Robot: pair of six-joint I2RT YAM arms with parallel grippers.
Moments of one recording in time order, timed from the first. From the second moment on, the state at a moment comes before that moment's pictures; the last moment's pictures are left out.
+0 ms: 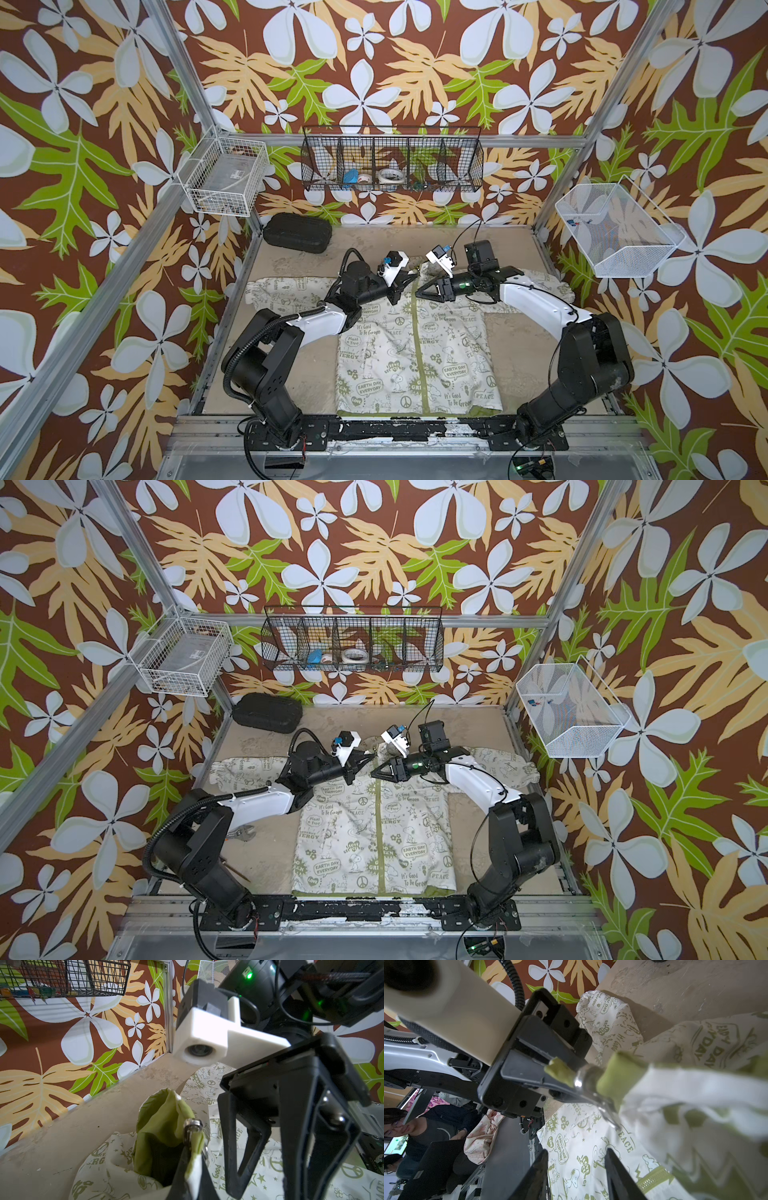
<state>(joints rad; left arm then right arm) -0.56 1.67 0.87 0.70 0.53 0.02 0.31 1.65 1.16 -0.38 -1.08 0.02</state>
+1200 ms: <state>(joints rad) -0.56 1.69 0.91 0.64 0.61 0.06 0.27 1.75 1.33 -0.54 -1.15 -0.21</state>
